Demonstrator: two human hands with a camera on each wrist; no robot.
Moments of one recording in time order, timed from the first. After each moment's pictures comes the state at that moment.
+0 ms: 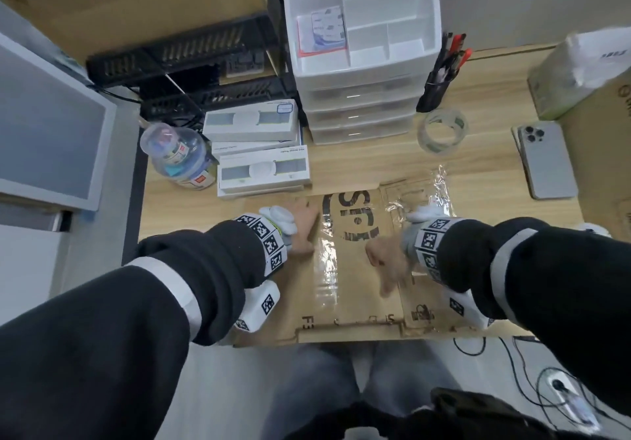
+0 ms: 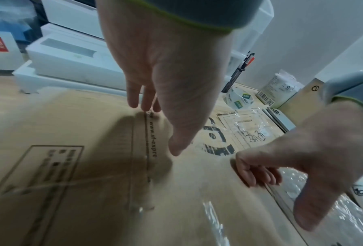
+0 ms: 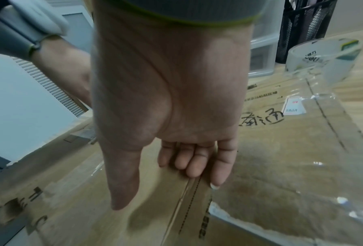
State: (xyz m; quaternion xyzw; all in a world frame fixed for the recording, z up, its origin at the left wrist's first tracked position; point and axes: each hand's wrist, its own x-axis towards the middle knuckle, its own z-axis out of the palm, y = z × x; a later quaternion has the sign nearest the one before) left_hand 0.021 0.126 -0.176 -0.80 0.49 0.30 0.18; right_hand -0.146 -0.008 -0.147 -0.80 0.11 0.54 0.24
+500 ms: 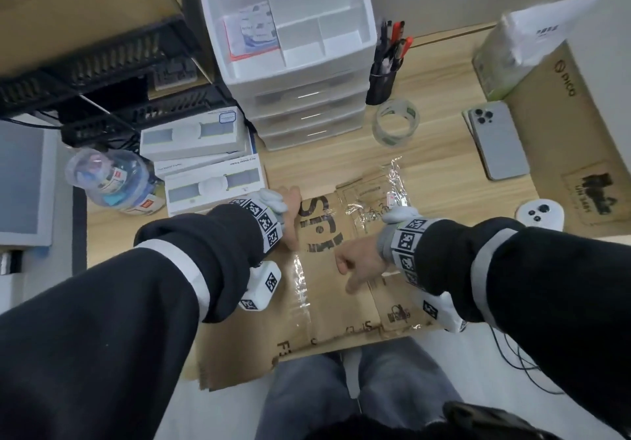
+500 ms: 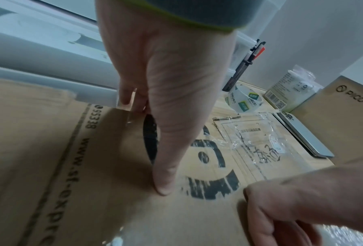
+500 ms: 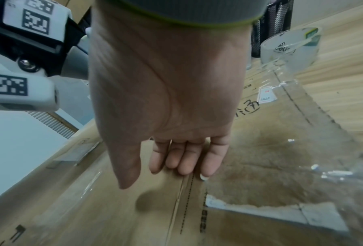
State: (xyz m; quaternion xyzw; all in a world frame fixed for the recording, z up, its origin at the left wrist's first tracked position) left_hand 0.020 0.052 -0.176 -0.75 0.51 0.34 0.25; right_hand -0.162 -0.022 -0.169 -0.77 0.13 0.50 0.37
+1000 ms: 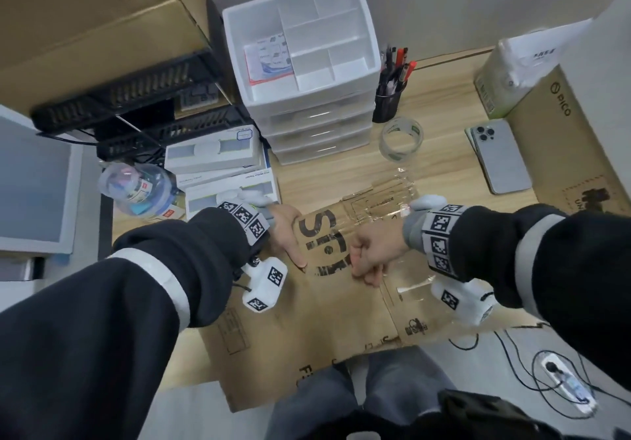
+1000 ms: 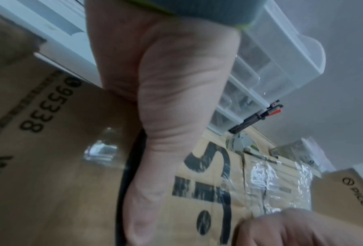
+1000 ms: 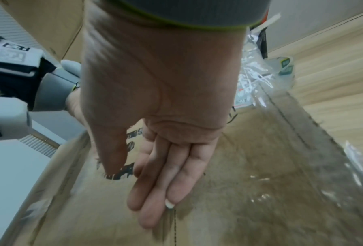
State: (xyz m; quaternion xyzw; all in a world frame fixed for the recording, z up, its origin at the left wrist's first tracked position) left_hand 0.030 0.060 -0.131 -0.74 0.40 0.51 0.16; right_hand -0.159 -0.053 -0.127 -0.71 0.18 0.45 0.50
